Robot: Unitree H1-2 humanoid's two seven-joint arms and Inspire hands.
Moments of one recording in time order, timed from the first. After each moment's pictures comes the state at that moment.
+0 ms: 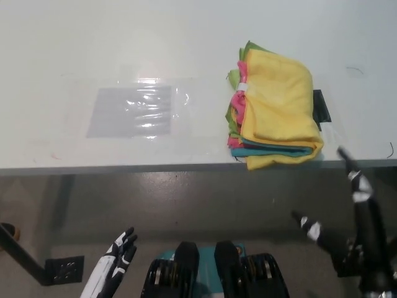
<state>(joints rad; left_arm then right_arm) 0.11 0.17 -0.10 0.03 0.12 -0.08 -0.06 -0.02 -0.07 0.06 -0.27 -0.50 -0.21 -0.17</state>
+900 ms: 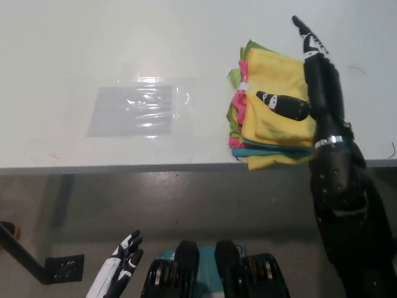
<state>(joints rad) 0.11 0.17 -0.12 0.03 0.15 -0.08 -0.07 -0.64 -0.03 0.07 0.14 -0.64 0.18 -0.08</state>
